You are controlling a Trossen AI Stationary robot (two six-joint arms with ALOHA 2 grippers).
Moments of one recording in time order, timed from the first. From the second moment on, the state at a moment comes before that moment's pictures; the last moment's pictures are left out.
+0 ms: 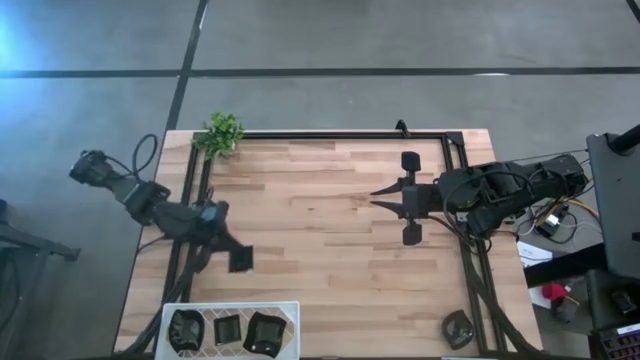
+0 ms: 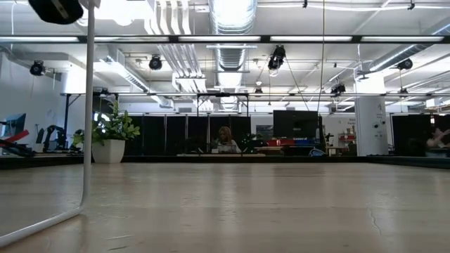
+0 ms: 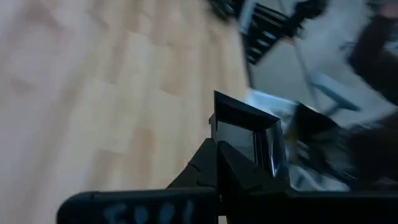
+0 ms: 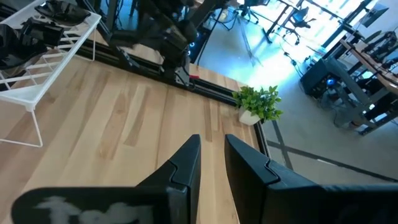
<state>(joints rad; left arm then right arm) -0.52 0.70 0.85 -0.68 -0.15 -0.64 0.30 1.20 1.42 -0.65 0.41 -0.22</state>
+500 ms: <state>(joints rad) -0.85 0.88 0.85 -0.55 -0.11 -1.15 0.30 1.20 1.41 -0.64 0.42 -0.21</state>
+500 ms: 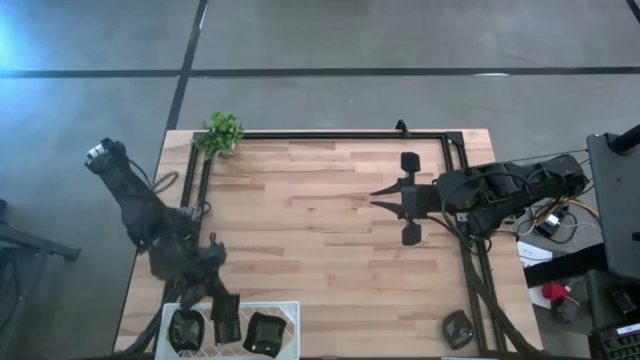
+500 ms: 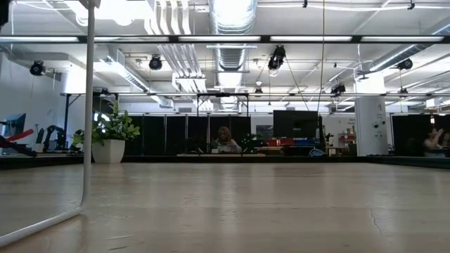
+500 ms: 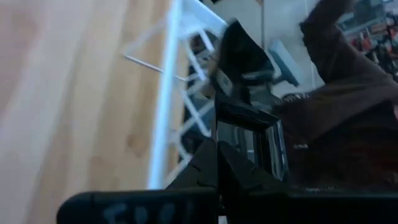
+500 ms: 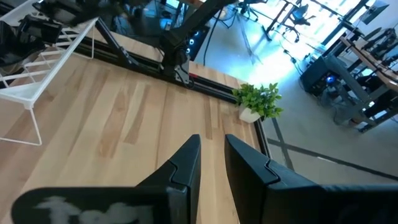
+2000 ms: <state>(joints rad) -0.94 1.04 0.85 -0.47 -0.09 -1.26 0.30 1.20 1.41 -0.61 0.42 -0.24</state>
